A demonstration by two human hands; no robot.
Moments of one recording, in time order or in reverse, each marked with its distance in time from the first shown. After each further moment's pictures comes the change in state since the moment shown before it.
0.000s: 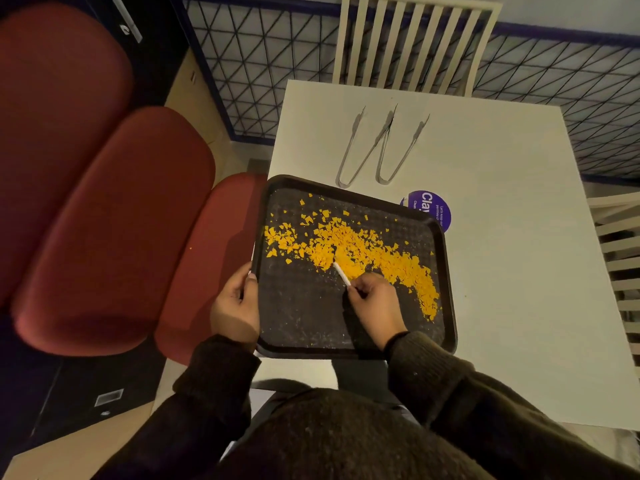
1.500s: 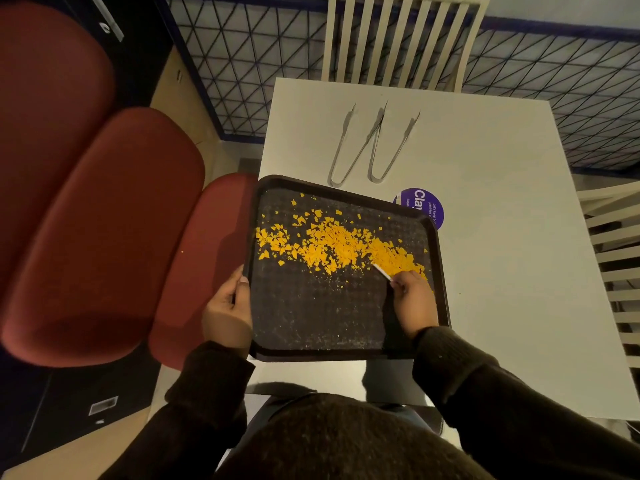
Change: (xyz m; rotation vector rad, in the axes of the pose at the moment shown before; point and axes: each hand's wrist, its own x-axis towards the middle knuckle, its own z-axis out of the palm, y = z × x) left_hand 0.005 -0.001 0.000 0.035 -0.007 0.056; right_hand 0.024 0.078 -0.031 -0.179 0.139 0.067
